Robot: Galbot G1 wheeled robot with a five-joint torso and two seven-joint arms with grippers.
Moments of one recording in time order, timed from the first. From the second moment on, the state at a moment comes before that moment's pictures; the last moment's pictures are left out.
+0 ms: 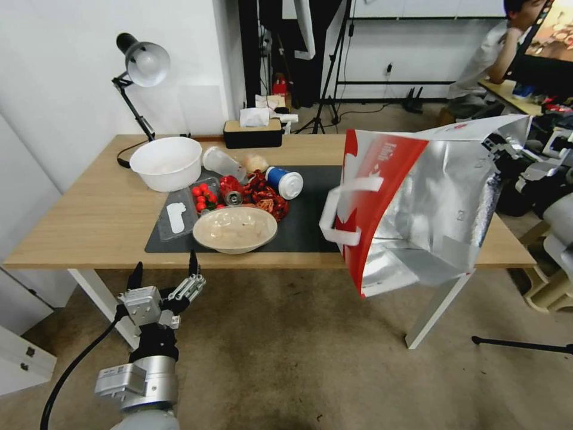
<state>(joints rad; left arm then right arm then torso) 1.82 -1.45 -0.44 -2.36 -0.16 -0.11 -0.31 -1.20 0.61 0.87 2.09 1.41 -0.33 0.26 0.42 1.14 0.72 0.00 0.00</state>
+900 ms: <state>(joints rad) 1.83 -1.45 -0.44 -2.37 -0.15 -0.13 -0.31 -1.03 0.55 0.72 1.94 1.46 -0.40 0.32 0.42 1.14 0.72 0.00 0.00</state>
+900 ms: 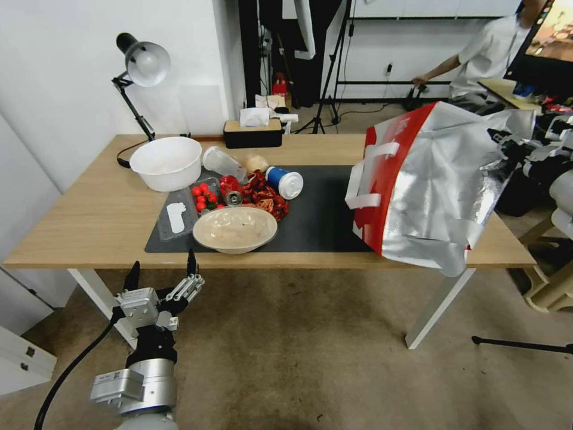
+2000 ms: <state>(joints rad) 1.89 -1.47 -0.43 -2.42 -0.11 -0.16 -0.30 -0.96 0.54 0.68 1.92 1.40 -0.36 0.31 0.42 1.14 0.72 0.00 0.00</state>
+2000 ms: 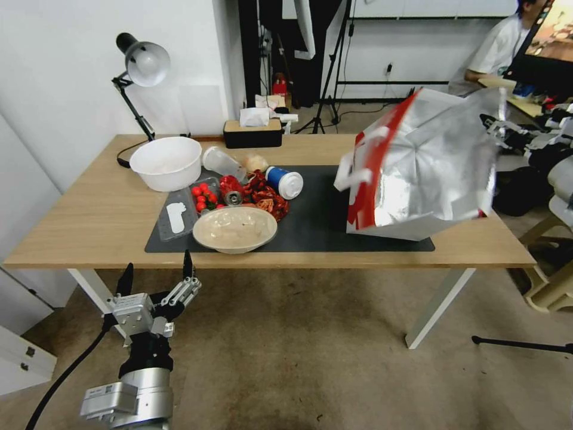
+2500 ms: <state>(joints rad) 1.88 -1.45 -0.43 -2.42 -0.13 -0.13 -0.30 -1.03 0.52 0.73 1.95 1.39 -0.38 0.31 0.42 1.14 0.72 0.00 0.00</state>
